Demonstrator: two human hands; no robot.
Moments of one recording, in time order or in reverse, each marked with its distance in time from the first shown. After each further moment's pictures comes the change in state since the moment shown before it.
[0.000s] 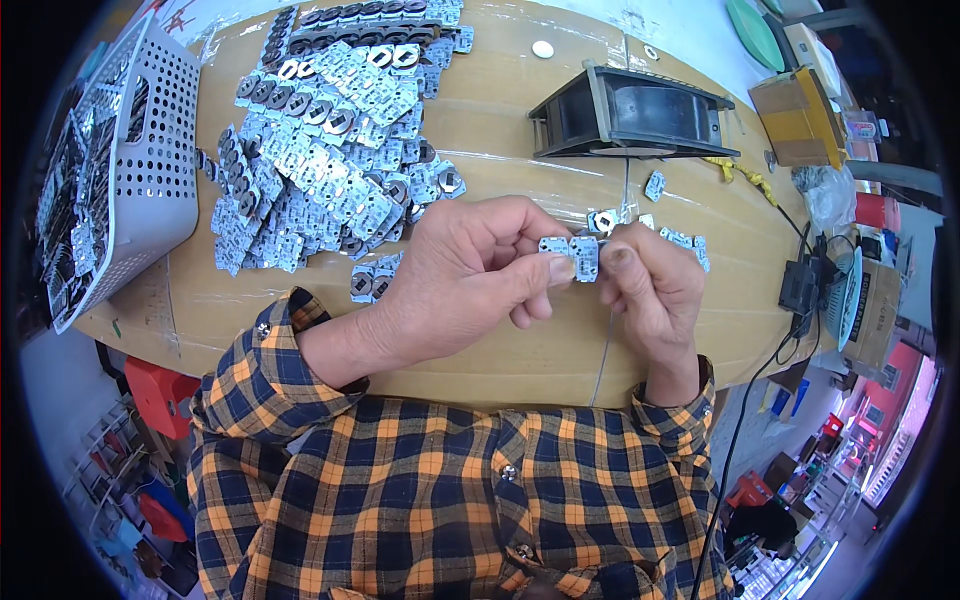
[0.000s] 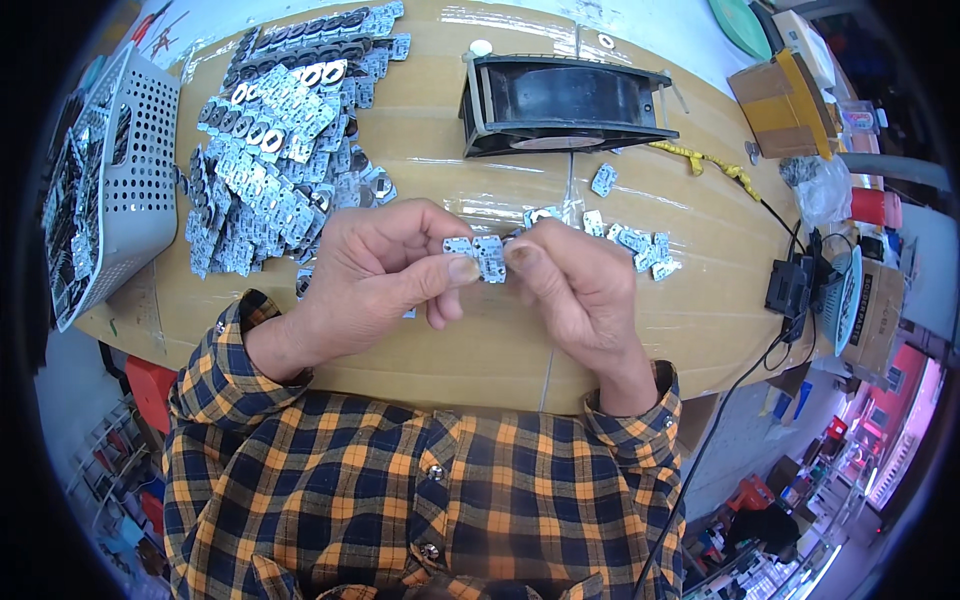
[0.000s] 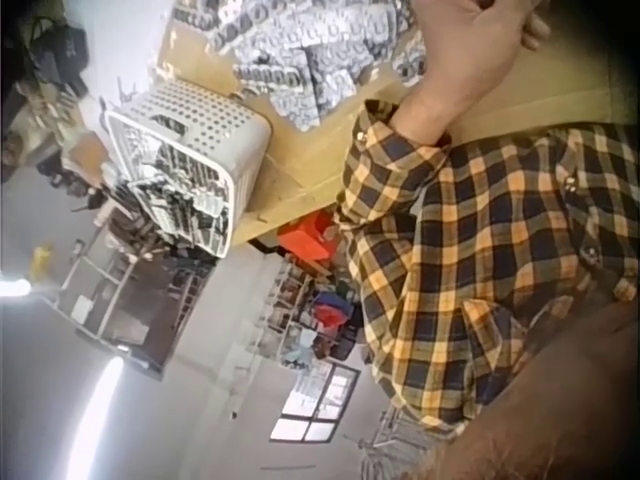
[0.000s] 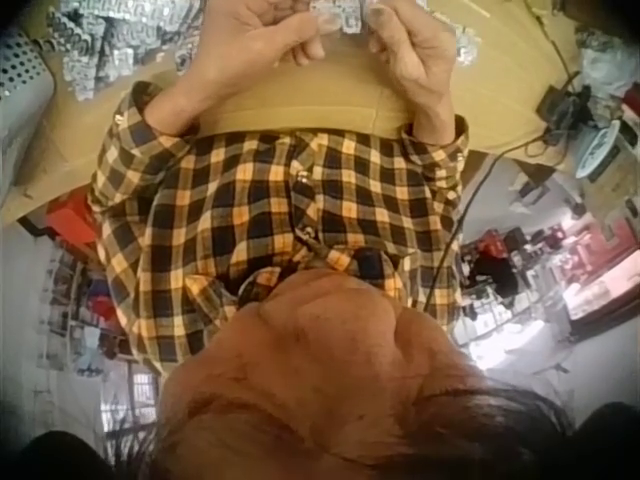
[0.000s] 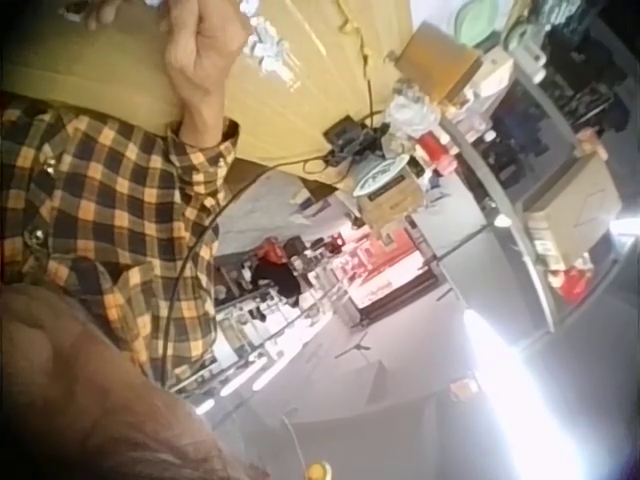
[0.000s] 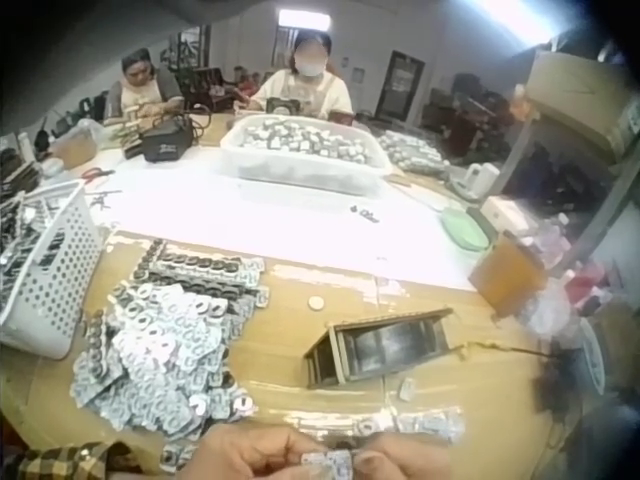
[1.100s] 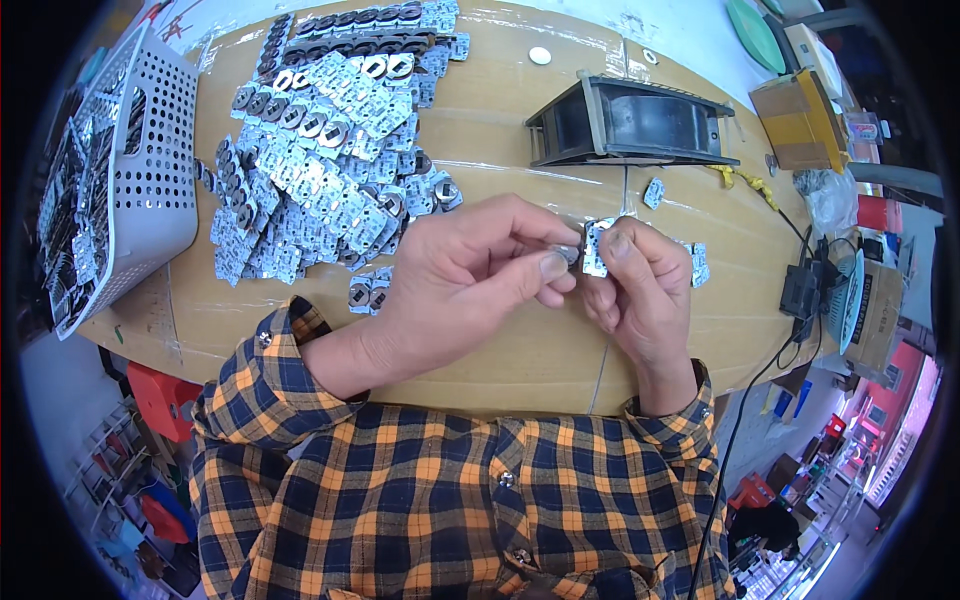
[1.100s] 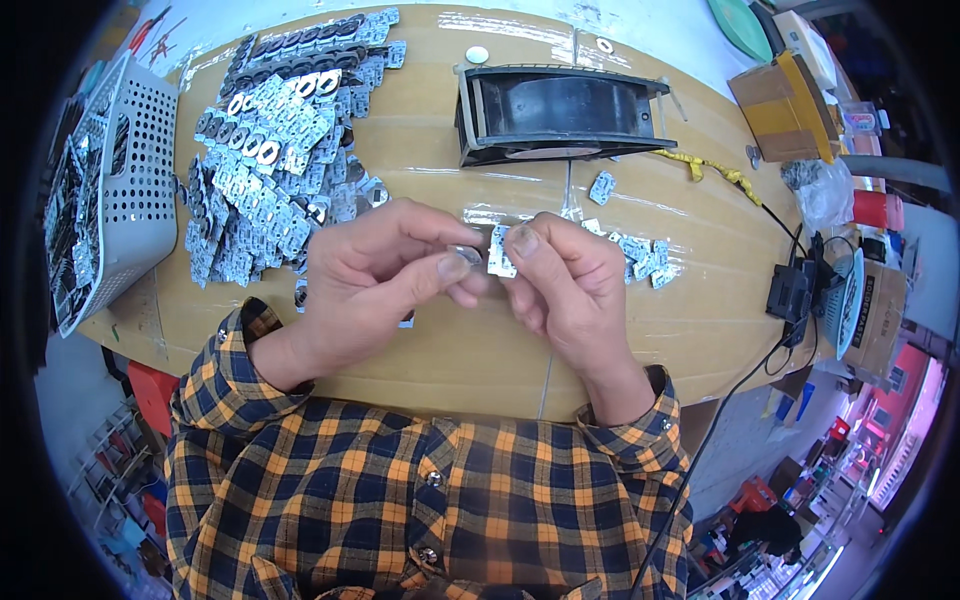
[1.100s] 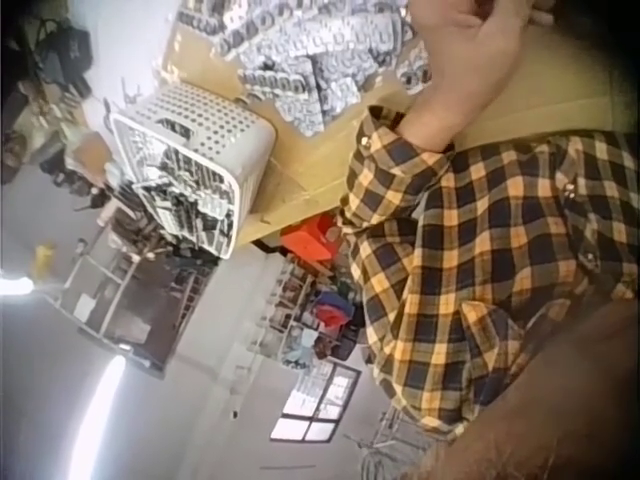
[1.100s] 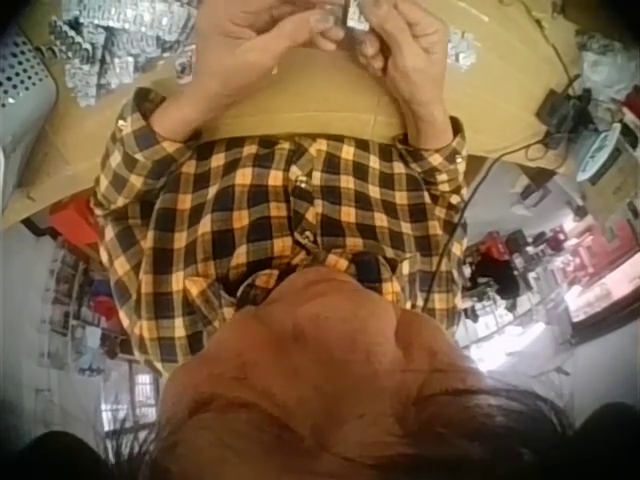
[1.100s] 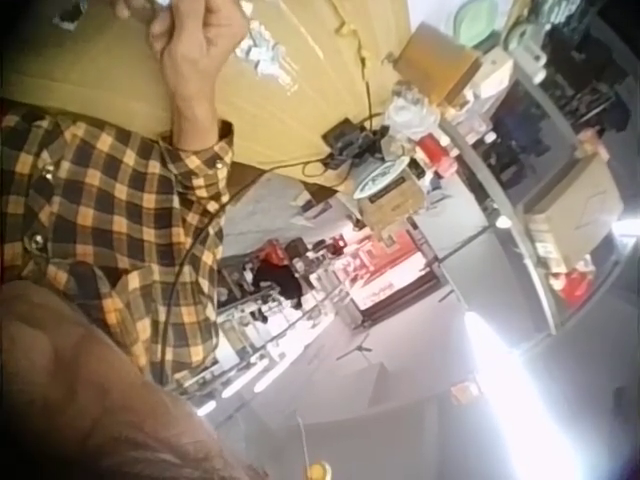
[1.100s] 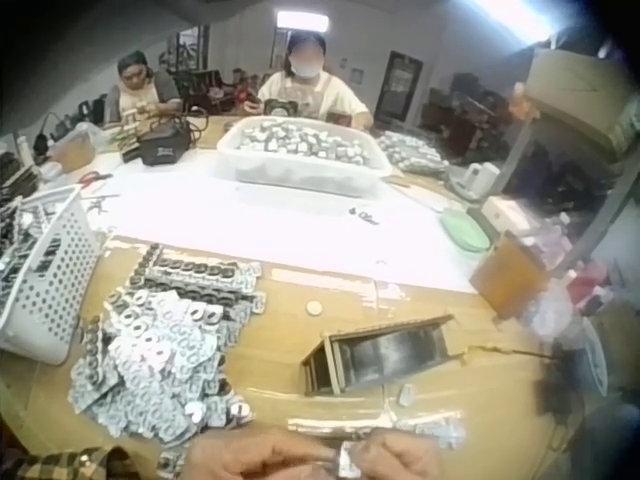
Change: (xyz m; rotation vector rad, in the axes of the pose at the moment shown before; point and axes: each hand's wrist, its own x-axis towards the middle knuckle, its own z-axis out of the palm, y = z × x) left_hand 0.004 -0.013 0.004 -0.139 0.080 0.221; right_hand 0.000 0.007 0.009 0.678 0.087 0.416
